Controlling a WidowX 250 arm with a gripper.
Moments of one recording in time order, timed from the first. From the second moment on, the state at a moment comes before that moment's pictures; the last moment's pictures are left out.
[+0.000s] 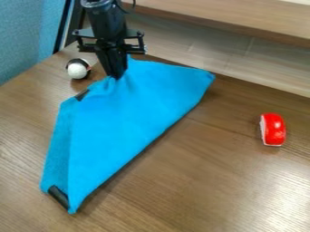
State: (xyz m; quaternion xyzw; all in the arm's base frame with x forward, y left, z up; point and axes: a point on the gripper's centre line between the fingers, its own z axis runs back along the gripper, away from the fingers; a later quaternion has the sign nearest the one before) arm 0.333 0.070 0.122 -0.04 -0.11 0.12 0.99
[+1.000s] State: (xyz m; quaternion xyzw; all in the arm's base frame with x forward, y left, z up) arm 0.331 0.120 0.029 -0.01 -0.03 0.11 0.99
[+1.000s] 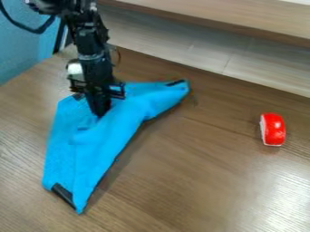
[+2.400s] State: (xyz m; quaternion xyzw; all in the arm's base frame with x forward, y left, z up) arm 0.351 0.051 0.104 -0.04 -0.12 0.07 0.99
